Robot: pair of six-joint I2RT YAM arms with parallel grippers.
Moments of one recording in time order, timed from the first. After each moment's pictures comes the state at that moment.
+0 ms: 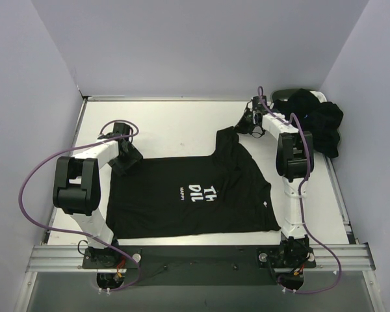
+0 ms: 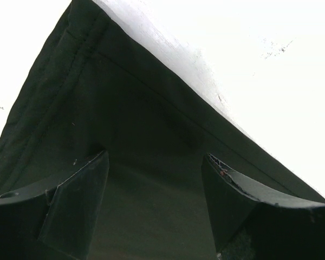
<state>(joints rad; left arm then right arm) -0.10 1.78 1.12 -0.57 -0.18 -0.83 0.13 2.37 1.82 -0.38 -0.24 0.69</state>
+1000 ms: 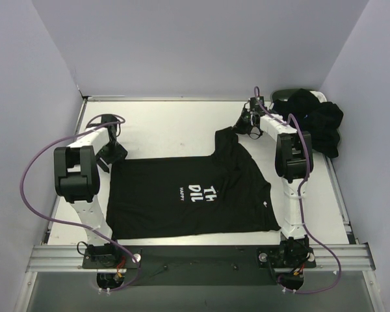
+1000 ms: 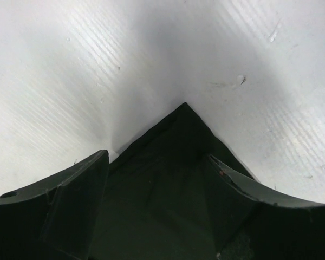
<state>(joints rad) 0.03 1.94 1.36 -0.80 -0.33 -0.77 0.15 2.35 1.79 -0.35 -0.22 0.65</state>
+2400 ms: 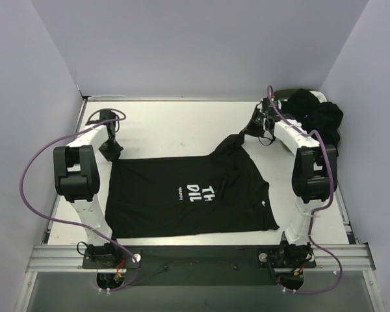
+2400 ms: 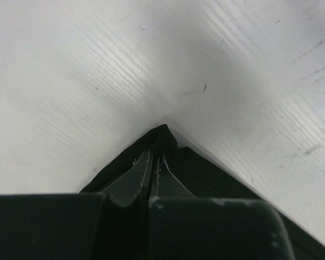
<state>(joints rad) 0.04 1.98 1.42 -0.77 -0.30 -0.67 0.13 1.97 1.45 -0.34 -0.13 0.59</state>
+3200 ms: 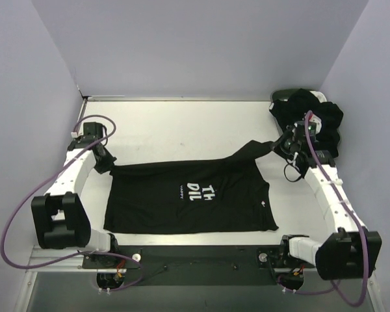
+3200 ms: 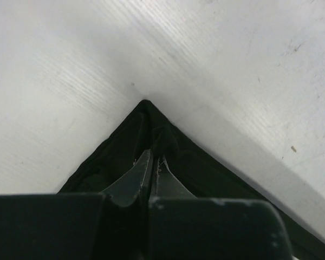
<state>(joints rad) 0.06 1.47 1.09 -0.74 -0.20 -0.66 0.04 1.21 0.97 -0.44 -0.02 0.57</state>
